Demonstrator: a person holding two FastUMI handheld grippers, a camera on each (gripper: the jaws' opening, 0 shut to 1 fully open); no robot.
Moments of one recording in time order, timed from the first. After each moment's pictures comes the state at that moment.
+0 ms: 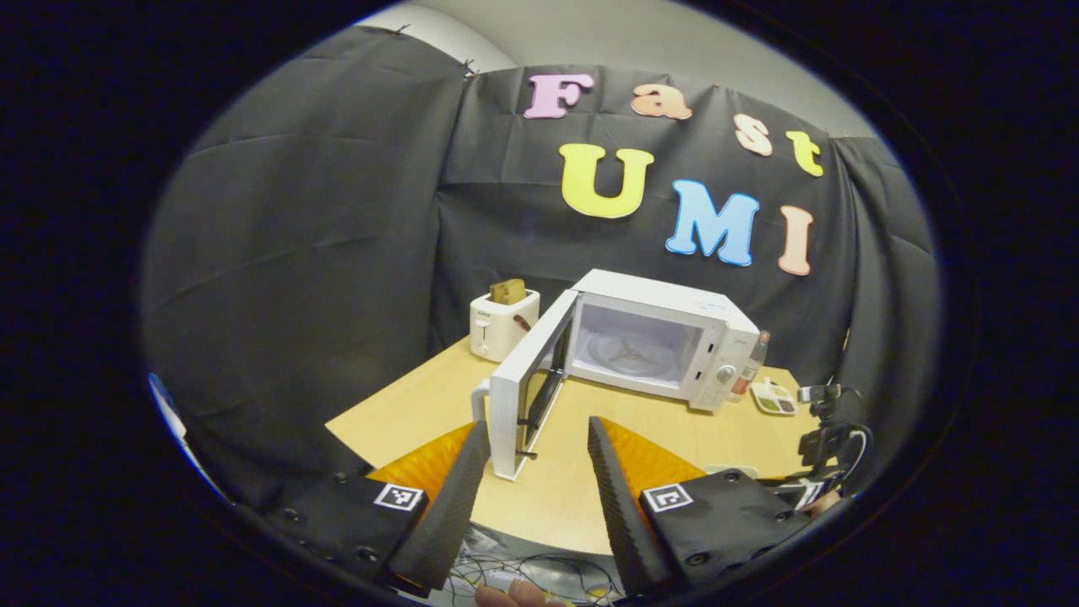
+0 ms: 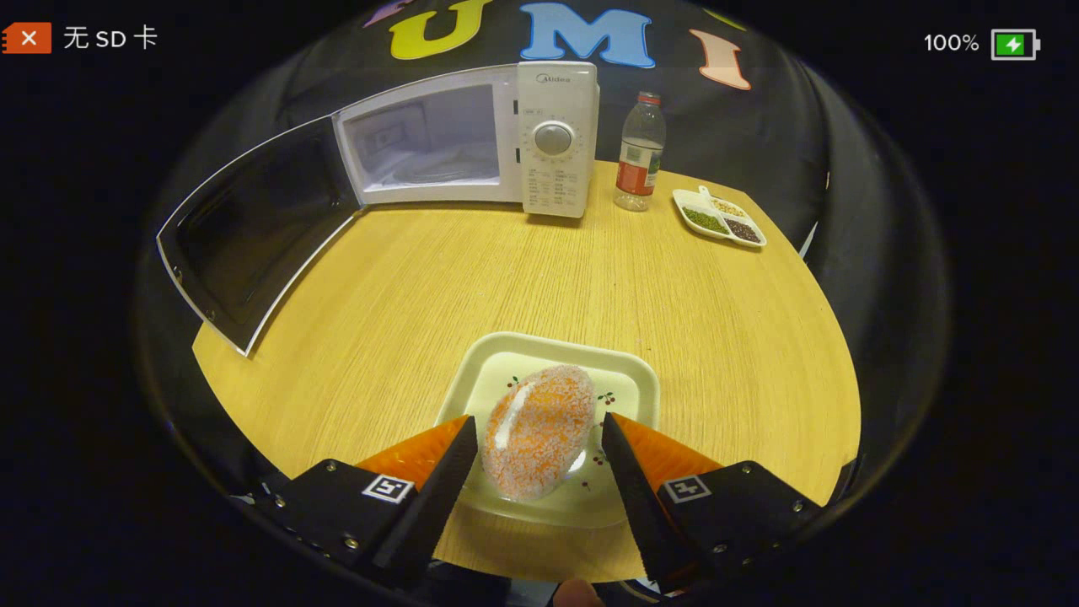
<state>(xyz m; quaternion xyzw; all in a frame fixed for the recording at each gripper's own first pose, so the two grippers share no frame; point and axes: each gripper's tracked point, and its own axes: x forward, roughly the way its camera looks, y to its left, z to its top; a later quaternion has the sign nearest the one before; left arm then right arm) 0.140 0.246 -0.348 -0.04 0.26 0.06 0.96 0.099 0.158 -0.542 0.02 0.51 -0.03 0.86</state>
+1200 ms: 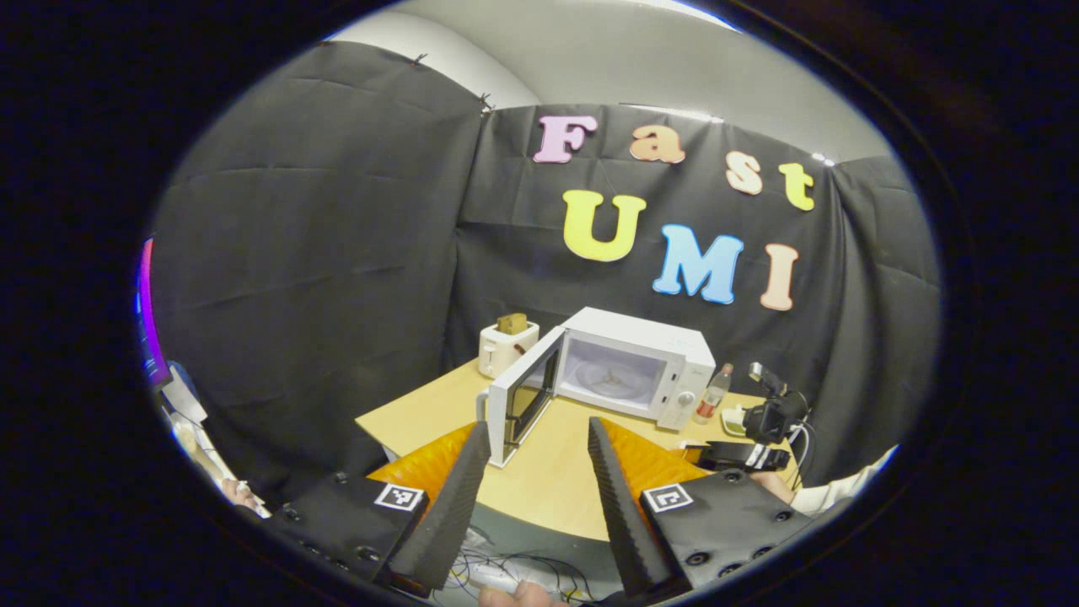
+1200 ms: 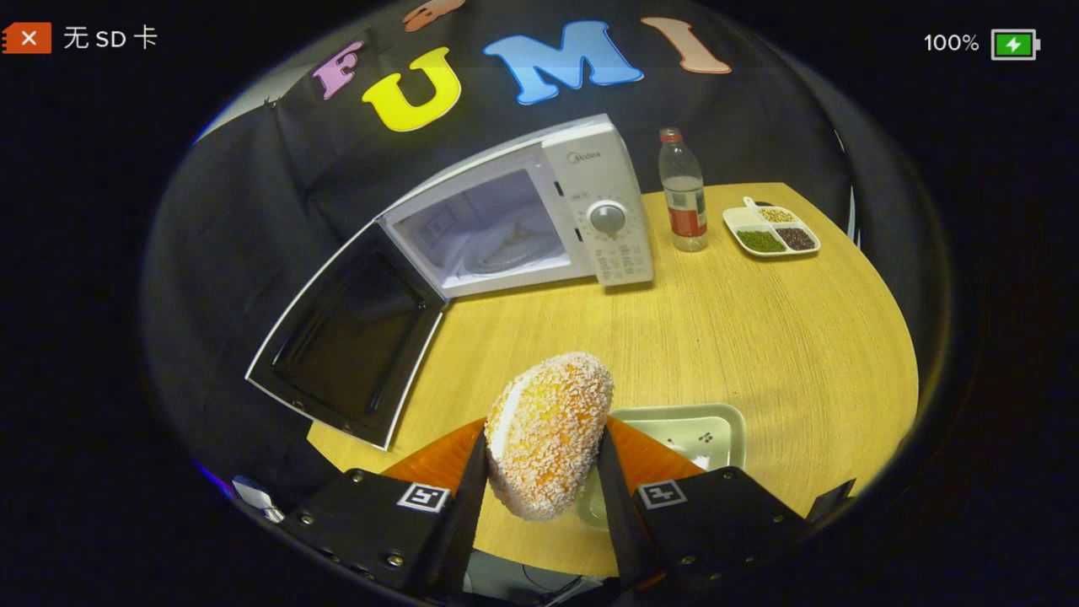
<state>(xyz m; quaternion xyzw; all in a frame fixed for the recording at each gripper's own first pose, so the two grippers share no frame) 0.033 0.222 -0.222 -0.06 0.18 0.07 0.98 0.154 0.237 -0.424 0.20 0.43 0.04 0.88</state>
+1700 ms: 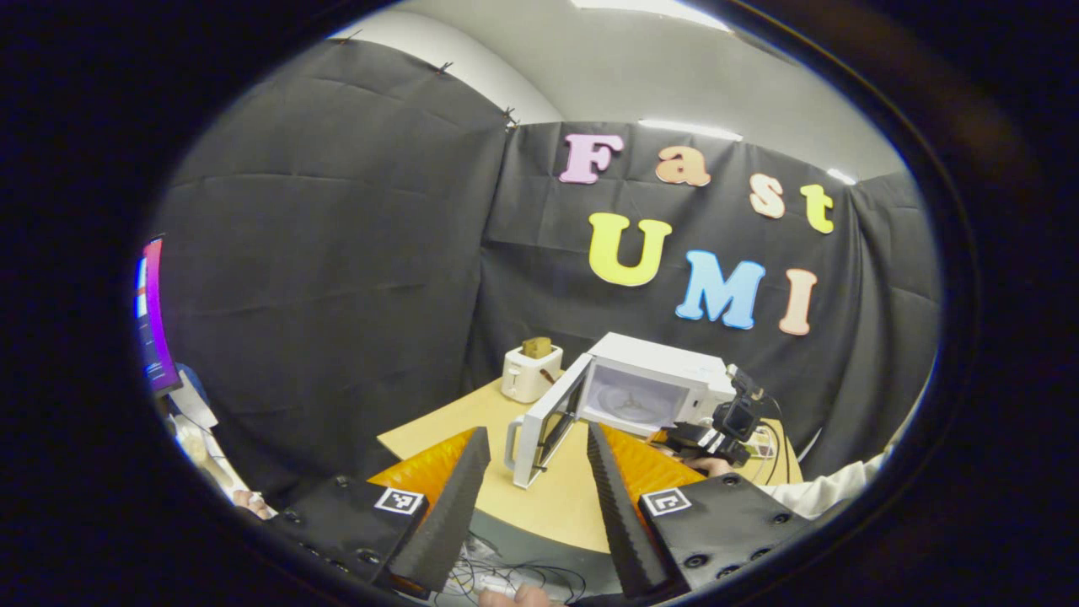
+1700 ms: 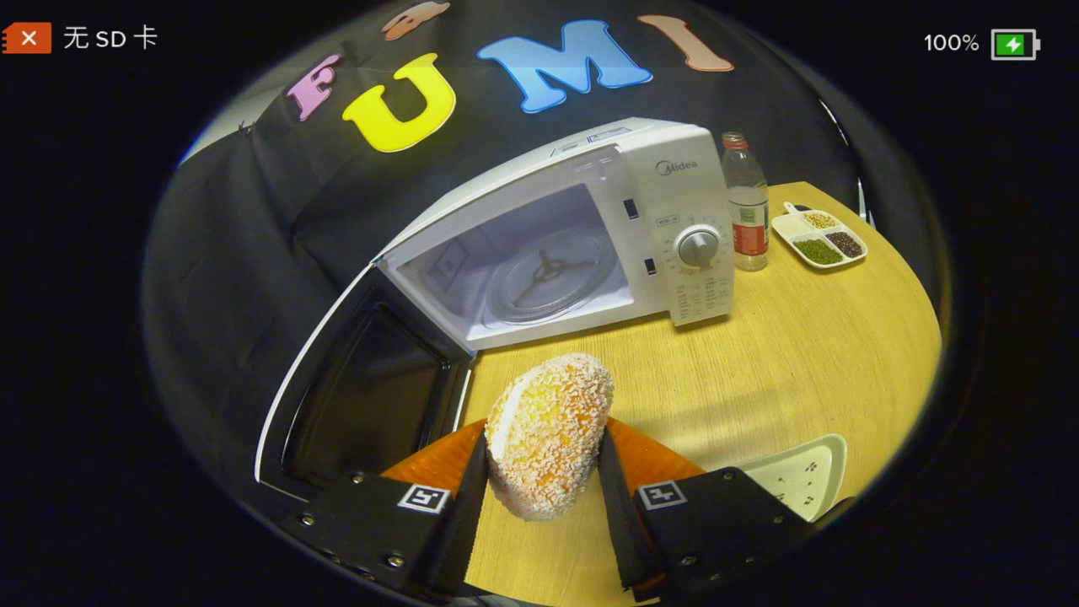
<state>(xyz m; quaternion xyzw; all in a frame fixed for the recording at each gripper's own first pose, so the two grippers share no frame) 0.047 0.272 -0.212 -0.07 0.18 0.12 0.97 0.267 0.303 -0.443 0.26 0.40 0.01 0.88</state>
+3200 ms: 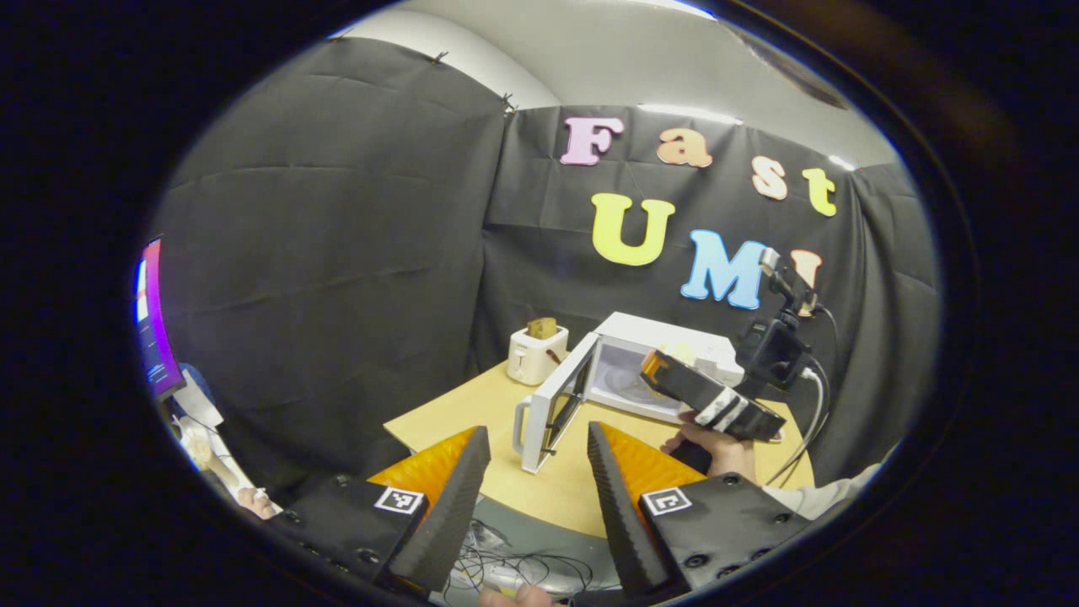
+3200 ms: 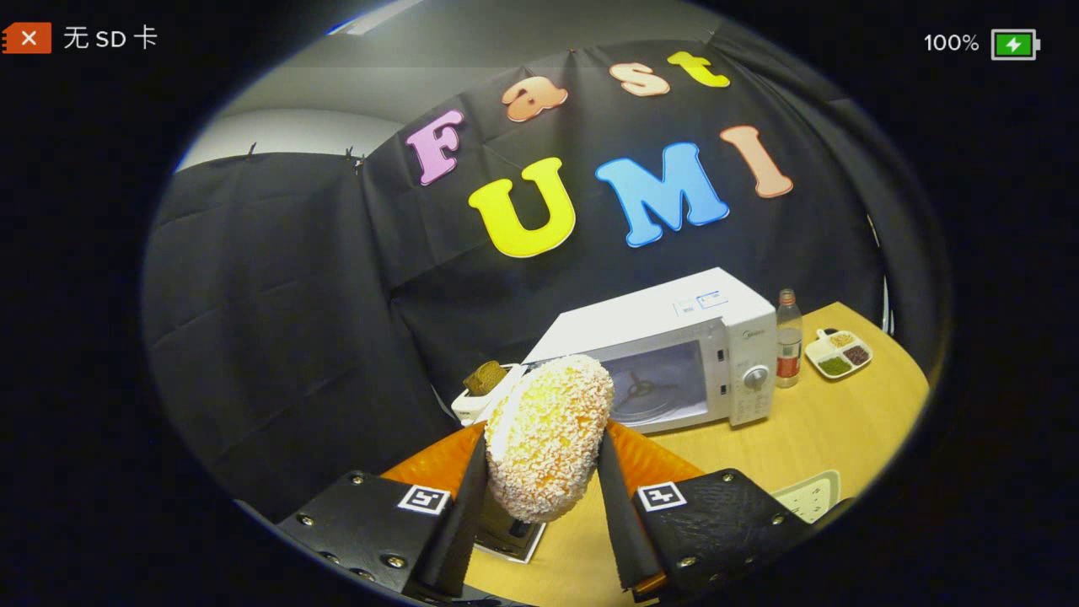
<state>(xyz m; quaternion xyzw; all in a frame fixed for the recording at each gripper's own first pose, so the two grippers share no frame) 0.039 0.277 -0.231 -0.05 0.21 0.12 0.97 0.240 0.379 -0.277 0.21 0.20 0.05 0.96</state>
